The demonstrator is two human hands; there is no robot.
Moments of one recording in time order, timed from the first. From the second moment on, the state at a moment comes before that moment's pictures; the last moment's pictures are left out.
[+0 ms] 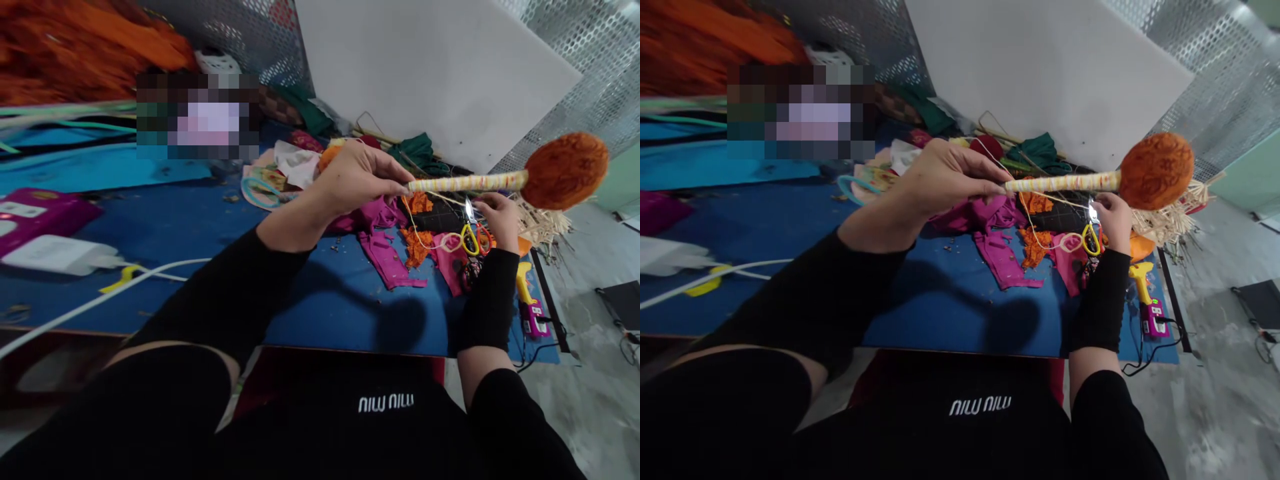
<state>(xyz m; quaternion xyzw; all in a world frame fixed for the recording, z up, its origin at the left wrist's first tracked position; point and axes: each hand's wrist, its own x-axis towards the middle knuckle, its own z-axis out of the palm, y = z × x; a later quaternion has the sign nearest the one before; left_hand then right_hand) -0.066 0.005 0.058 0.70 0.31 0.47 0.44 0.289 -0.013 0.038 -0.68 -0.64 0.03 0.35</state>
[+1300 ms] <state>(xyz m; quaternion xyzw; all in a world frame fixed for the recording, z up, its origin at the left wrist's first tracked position) -0.025 0.016 0.033 0.60 0.34 0.54 0.48 0.132 -0.017 0.016 -0.34 -0.48 0.40 0.70</state>
